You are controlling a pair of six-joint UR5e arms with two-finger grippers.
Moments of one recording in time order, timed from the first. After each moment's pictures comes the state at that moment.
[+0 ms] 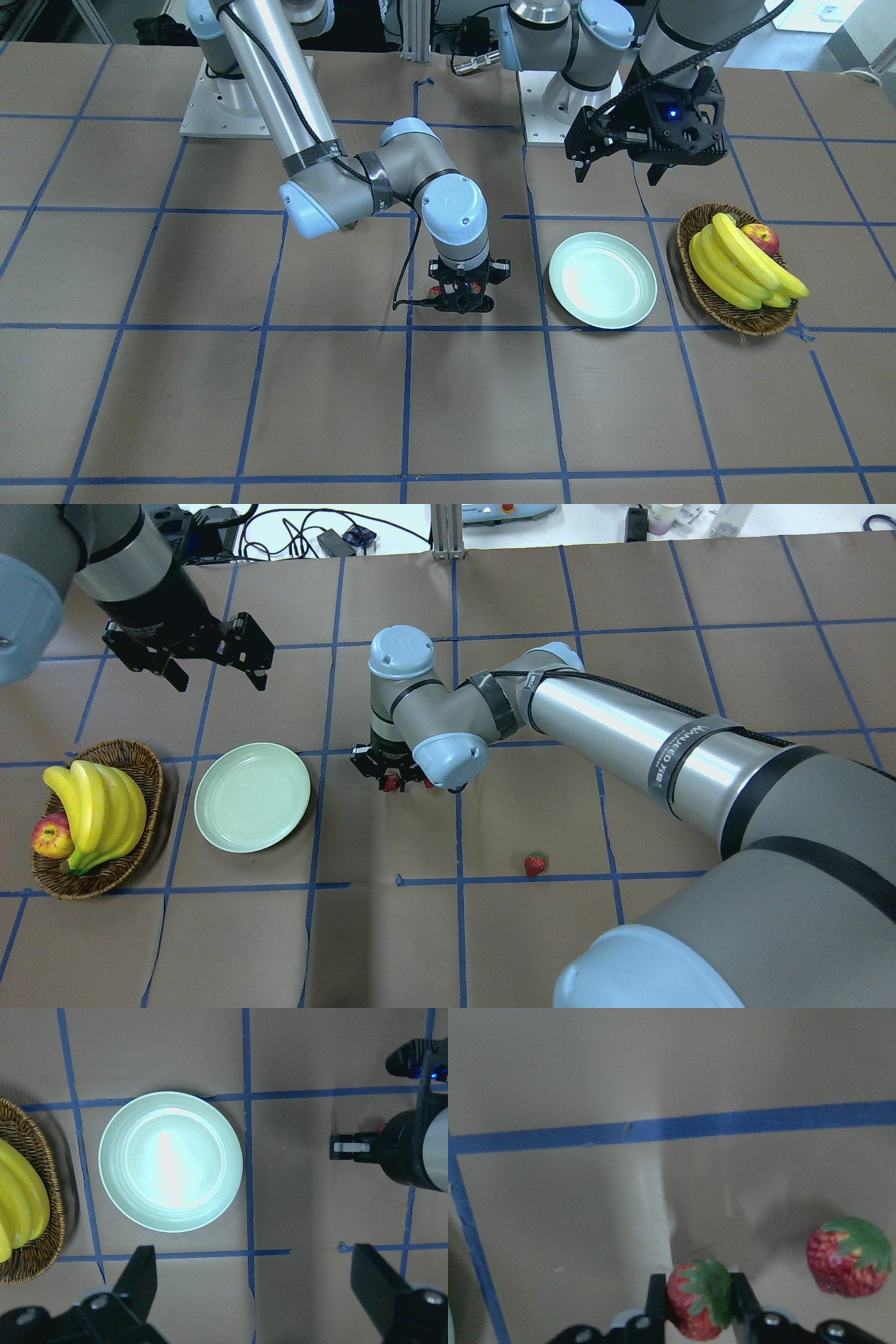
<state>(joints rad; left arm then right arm) -1.55 -1.54 -1.59 -1.58 1.58 0.05 2.07 -0.97 1.59 -2.16 -1.33 0.57</state>
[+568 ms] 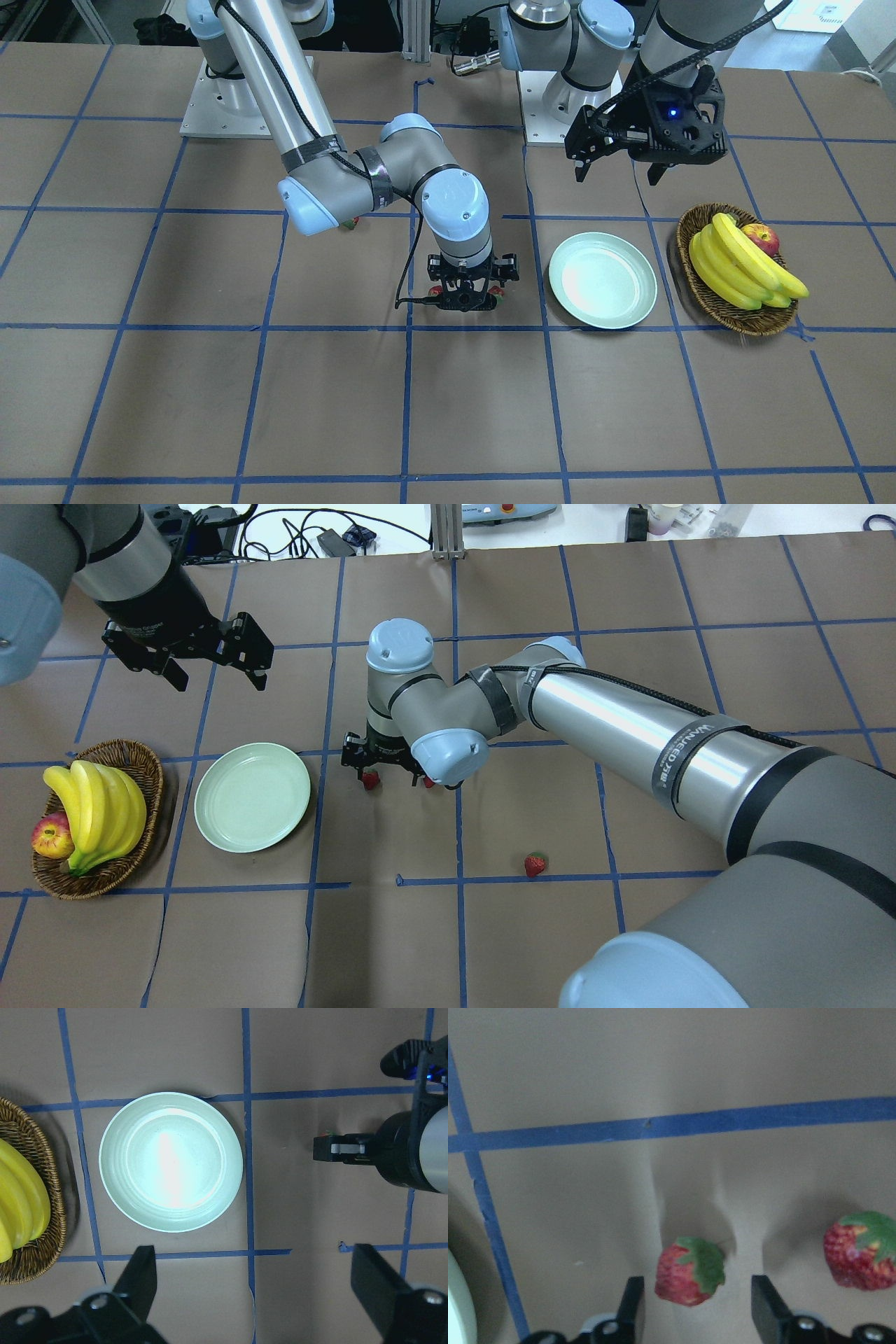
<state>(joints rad) -1.55 -1.54 -1.59 -1.58 1.58 0.05 2.07 -0.99 1.58 -2.15 -1.33 0.58</state>
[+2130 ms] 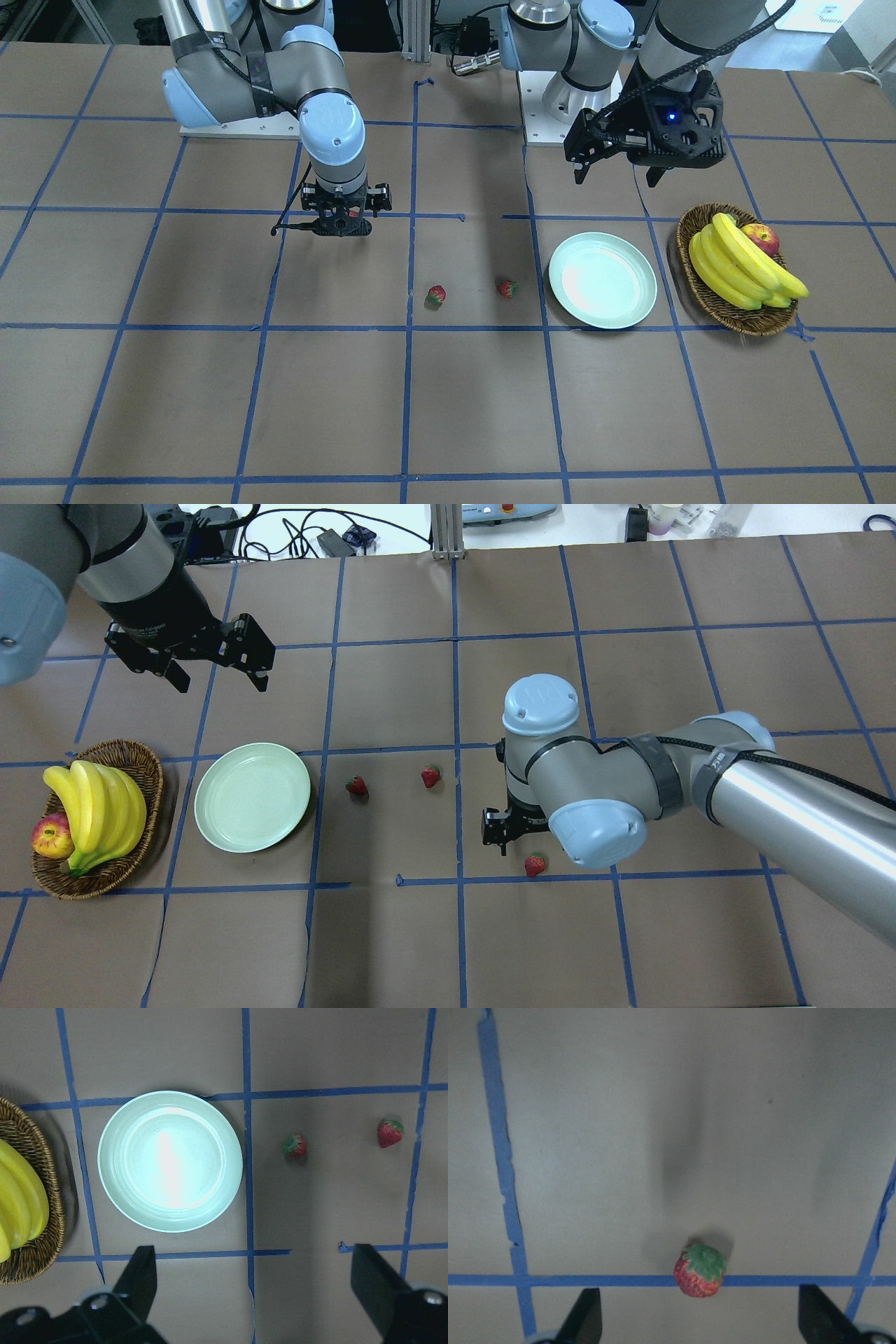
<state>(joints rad) -1.55 -1.55 -1.60 -1.58 1.58 0.05 1.88 -1.39 2.10 -2.04 -1.55 0.28</state>
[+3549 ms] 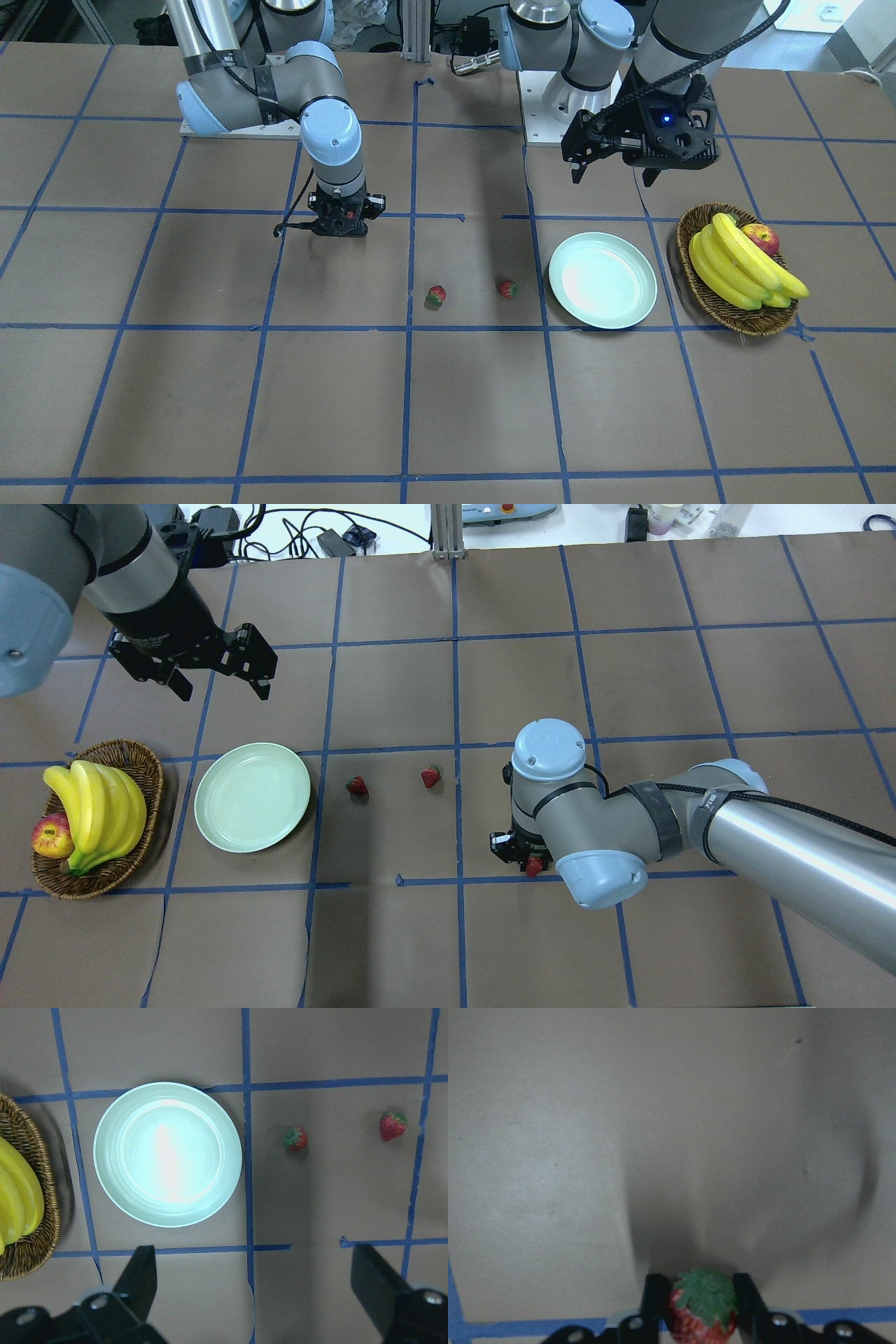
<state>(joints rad) -1.55 -1.54 -1.62 -1.57 1.58 0.05 1.88 -1.36 2.20 -2.23 -1.55 0.32</state>
